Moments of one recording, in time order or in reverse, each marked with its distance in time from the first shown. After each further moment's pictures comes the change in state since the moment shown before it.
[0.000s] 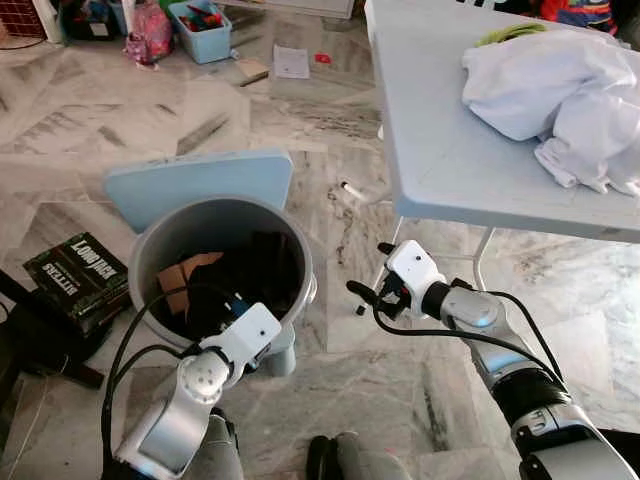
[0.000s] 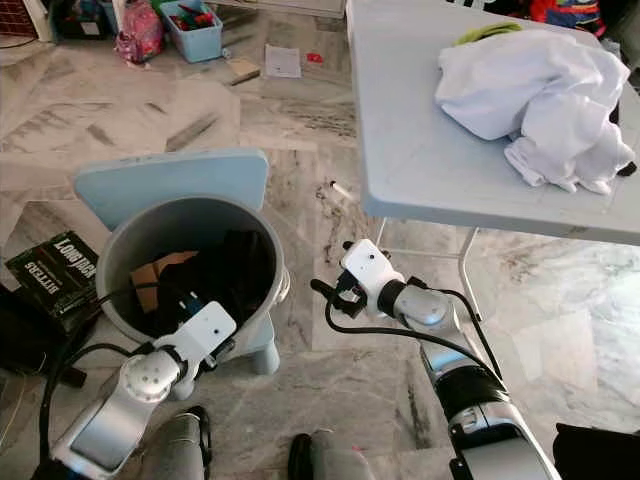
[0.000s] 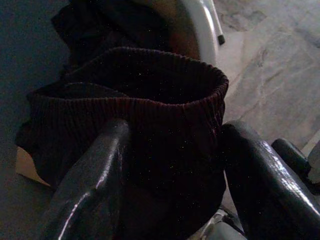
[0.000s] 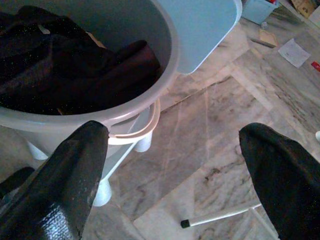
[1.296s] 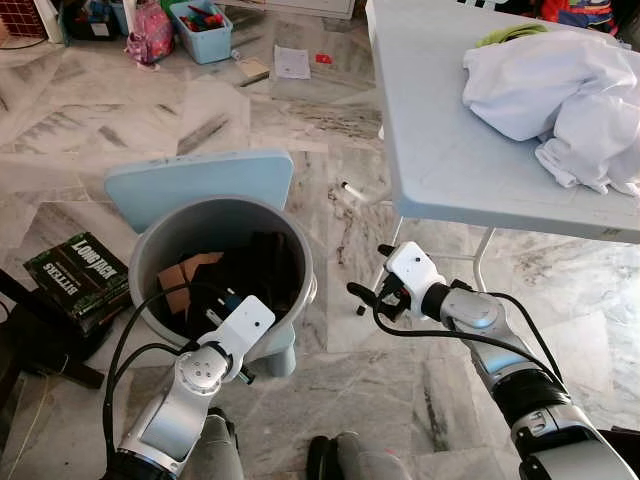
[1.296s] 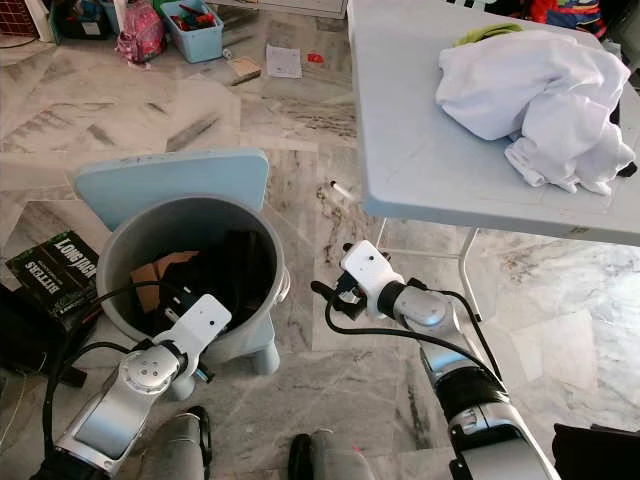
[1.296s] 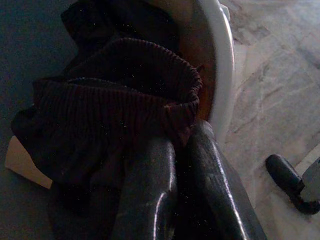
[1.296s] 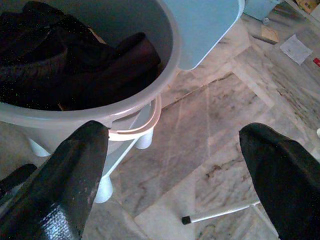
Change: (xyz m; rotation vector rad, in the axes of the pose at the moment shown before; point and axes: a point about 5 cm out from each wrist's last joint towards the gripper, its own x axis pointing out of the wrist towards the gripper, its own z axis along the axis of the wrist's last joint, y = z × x) left arm 0.008 0.002 -0.002 -0.097 -0.033 0.018; right arm 0.000 0.001 -0.002 0.003 0.013 0.002
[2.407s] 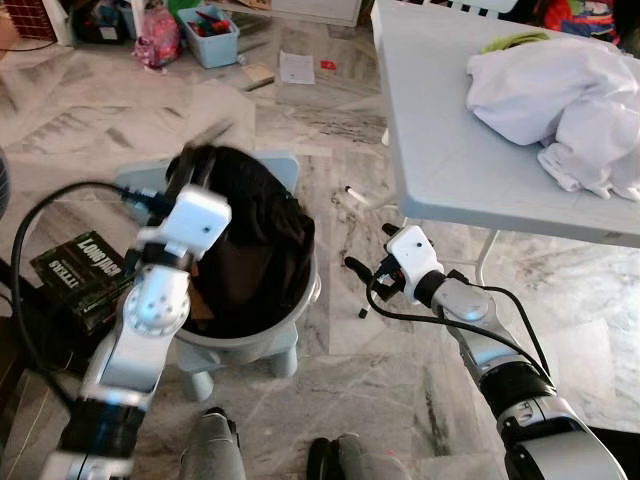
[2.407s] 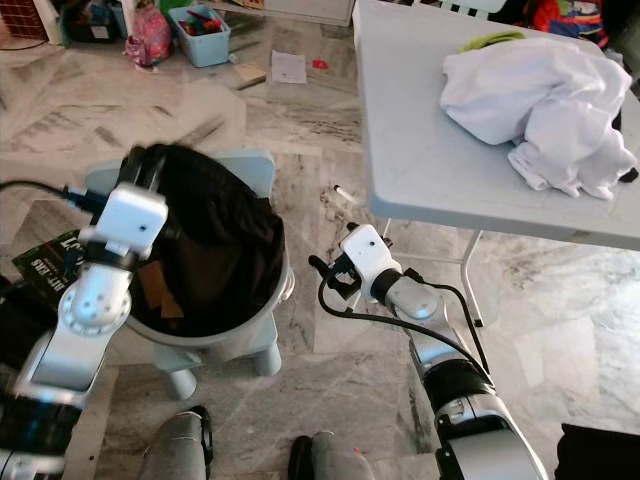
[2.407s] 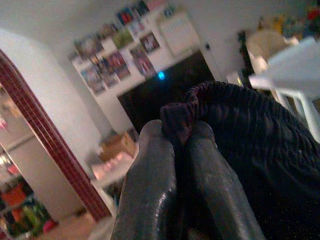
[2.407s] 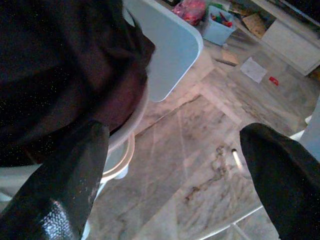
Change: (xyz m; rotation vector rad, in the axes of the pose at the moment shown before) left arm -0.057 0.105 0.106 0.181 -0.829 0.735; right arm 0.011 -0.007 0.014 0.028 -0.094 -0.167
